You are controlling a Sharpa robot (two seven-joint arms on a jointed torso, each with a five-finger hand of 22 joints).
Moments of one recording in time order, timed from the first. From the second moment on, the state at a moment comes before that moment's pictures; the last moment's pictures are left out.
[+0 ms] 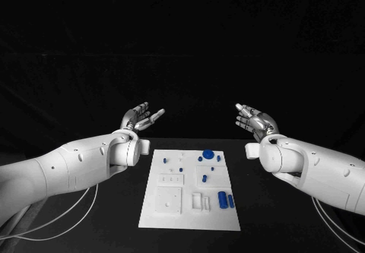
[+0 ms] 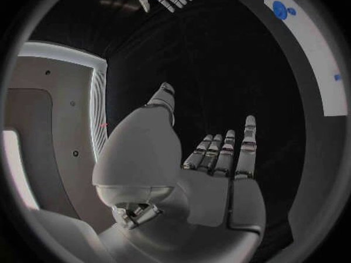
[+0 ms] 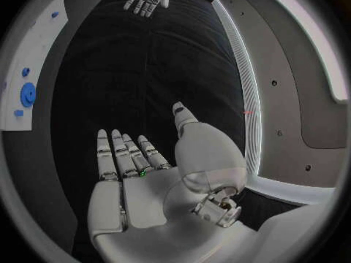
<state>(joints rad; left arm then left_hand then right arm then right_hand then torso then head) 1.23 -0.63 -0.15 1.14 0.00 -0.59 0.43 1.36 -0.22 0.06 0.29 0.07 0.33 0.11 0.03 0.03 0.34 0.11 0.03 0.03 0.42 0.15 0.03 0.04 0.16 0.64 0.28 0.06 0.06 1.09 -0.72 0.08 1.25 -0.08 -0.48 0.36 1.08 0.09 0.00 0.01 0.20 0.34 0.15 0.03 0.03 0.38 0.23 0.03 0.03 0.47 0.22 0.03 0.04 0.14 0.41 0.27 0.04 0.04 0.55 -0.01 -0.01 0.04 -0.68</state>
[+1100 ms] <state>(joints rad) 1.32 -0.71 -0.19 1.18 -0.06 -0.38 0.35 1.36 0.00 0.24 -0.09 0.20 1.00 0.15 0.06 0.07 1.10 0.13 0.06 0.06 1.19 0.10 0.07 0.07 0.08 0.98 0.09 0.27 0.13 1.12 -0.65 0.12 1.06 -0.94 -0.24 0.17 1.22 0.04 0.16 -0.27 0.31 0.93 0.16 0.05 0.06 1.02 0.15 0.05 0.06 1.14 0.12 0.06 0.07 0.12 0.95 0.14 0.12 0.07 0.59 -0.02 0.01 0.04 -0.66</state>
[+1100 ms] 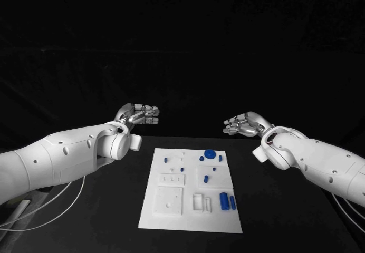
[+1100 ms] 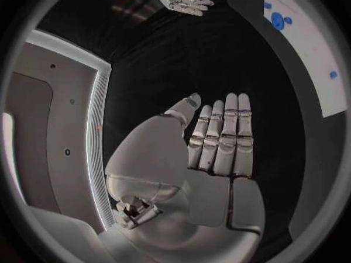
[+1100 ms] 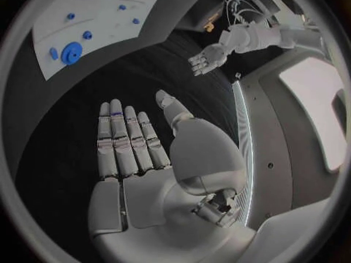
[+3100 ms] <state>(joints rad) 1.40 -0.87 -0.16 1.61 -0.15 -0.31 0.35 1.33 -0.02 0.13 -0.08 0.18 0.99 0.16 0.06 0.07 1.08 0.14 0.06 0.06 1.17 0.12 0.07 0.07 0.08 0.97 0.10 0.27 0.08 1.13 -0.52 0.14 1.02 -2.01 -0.22 -0.07 1.27 -0.11 0.36 -0.27 0.17 1.06 0.10 0.06 0.06 1.07 0.10 0.06 0.06 1.45 0.01 0.88 0.50 0.15 1.46 -0.02 0.49 0.39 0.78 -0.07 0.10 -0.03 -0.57</state>
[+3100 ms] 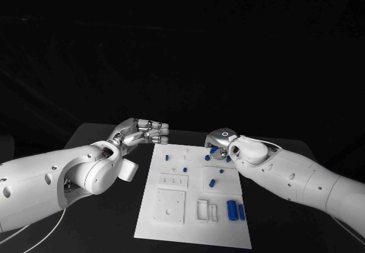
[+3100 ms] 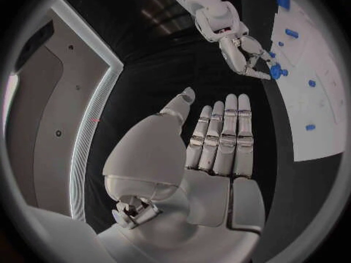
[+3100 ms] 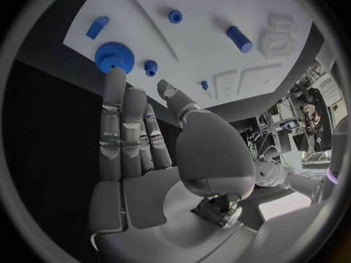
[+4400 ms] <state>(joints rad) 1.40 -0.88 -0.16 1.62 -0.15 -0.31 0.34 1.33 -0.02 0.12 -0.08 0.18 0.99 0.16 0.06 0.07 1.08 0.14 0.06 0.06 1.17 0.12 0.07 0.07 0.08 0.97 0.10 0.27 0.08 1.11 -0.48 0.14 0.95 -2.02 -0.22 -0.05 1.24 -0.10 0.53 -0.26 0.11 1.07 0.10 0.06 0.06 1.12 0.09 0.06 0.06 1.45 0.00 0.90 0.50 0.15 1.46 -0.02 0.48 0.48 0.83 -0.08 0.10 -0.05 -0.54</state>
